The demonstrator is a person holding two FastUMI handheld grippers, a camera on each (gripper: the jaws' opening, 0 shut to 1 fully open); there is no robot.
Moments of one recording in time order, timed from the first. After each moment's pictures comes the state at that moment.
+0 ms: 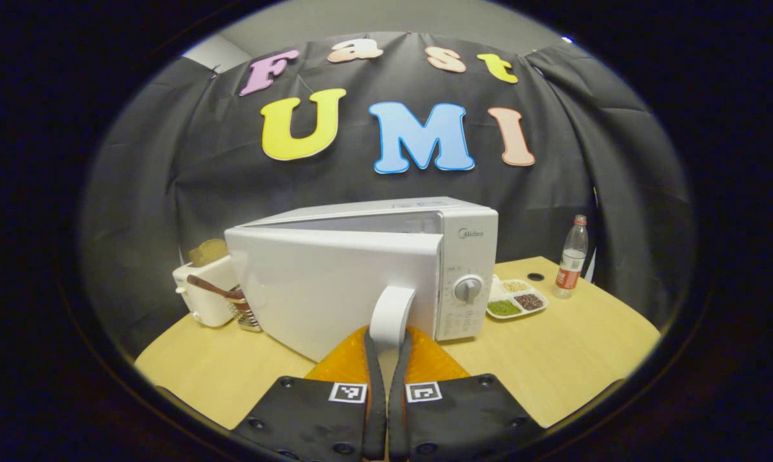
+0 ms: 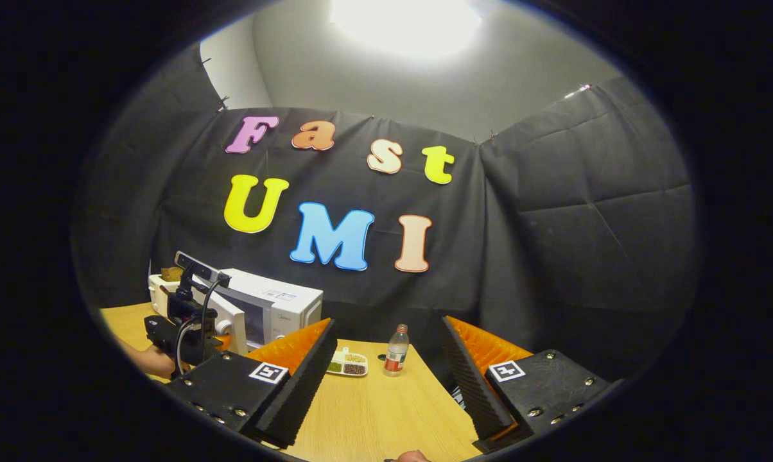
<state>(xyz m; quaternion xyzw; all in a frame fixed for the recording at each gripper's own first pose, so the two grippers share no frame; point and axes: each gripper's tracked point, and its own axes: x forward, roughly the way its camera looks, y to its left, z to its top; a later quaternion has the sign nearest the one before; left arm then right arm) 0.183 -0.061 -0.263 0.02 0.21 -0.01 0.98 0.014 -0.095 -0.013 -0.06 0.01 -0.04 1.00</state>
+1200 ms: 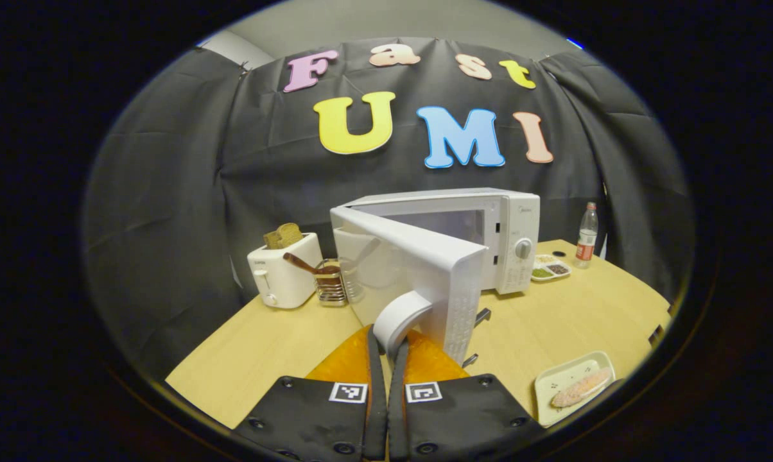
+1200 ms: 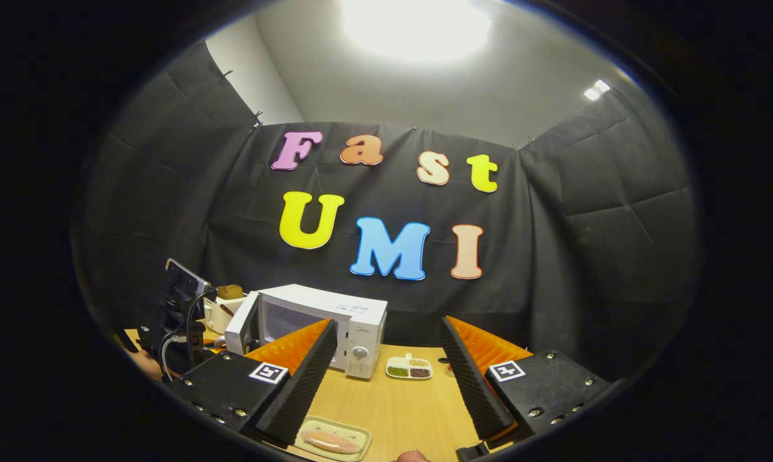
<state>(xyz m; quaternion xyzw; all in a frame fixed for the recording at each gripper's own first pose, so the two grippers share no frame) 0.069 0.102 -0.258 0.03 0.21 0.02 0.98 -0.012 0.050 0.003 -0.05 -0.01 0.04 1.00</state>
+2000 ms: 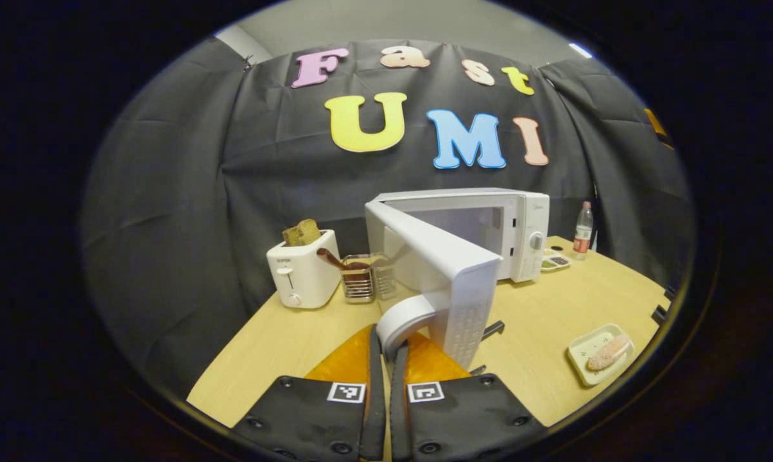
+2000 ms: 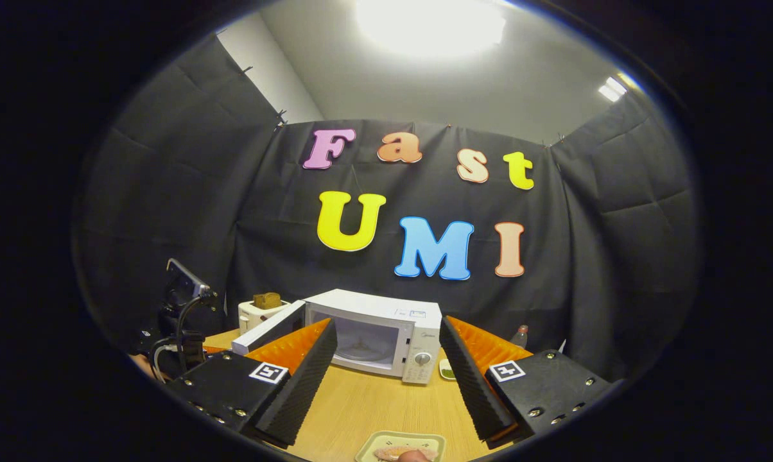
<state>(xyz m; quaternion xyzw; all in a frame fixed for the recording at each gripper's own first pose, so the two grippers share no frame) 0.049 0.193 -0.261 0.02 0.21 -0.02 0.98 0.005 0.177 -0.004 -0.04 0.00 0.08 1.00</state>
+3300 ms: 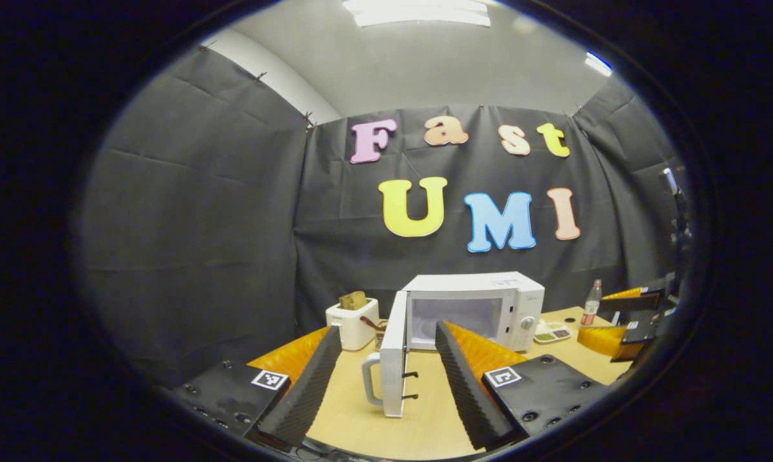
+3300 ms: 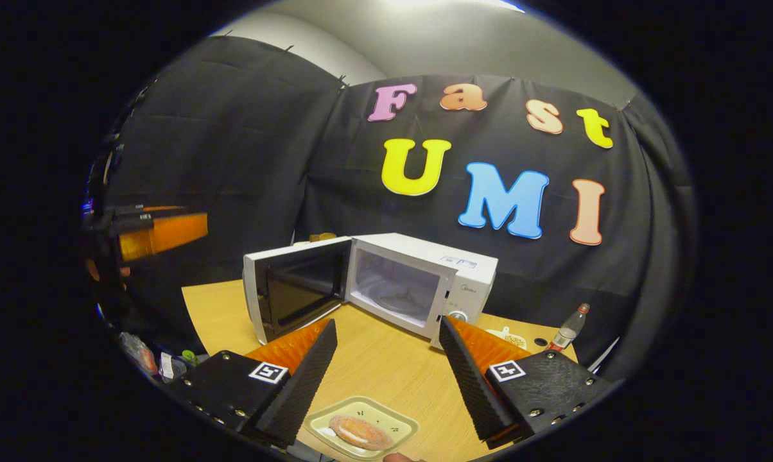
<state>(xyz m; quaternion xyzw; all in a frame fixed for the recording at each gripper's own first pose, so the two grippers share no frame) -0.070 0.125 -0.060 0.01 0.06 0.14 0.99 0.034 0.121 -0.118 -0.09 0.12 0.30 0.94</state>
